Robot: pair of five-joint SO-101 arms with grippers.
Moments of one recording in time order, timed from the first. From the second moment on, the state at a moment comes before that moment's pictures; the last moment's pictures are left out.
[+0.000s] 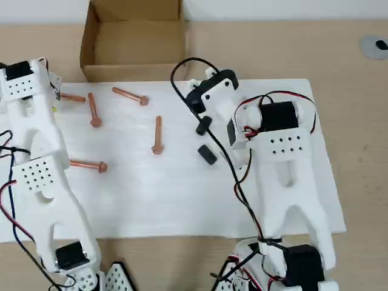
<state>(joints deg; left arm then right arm) -23.7 56.0 -57.5 80.4 46.7 -13.2 -20.8 12.6 98.2 16.8</state>
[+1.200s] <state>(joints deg) -22.2 62.4 -72.1 86.9 44.6 -13.2 -20.8 12.8 98.2 17.2</state>
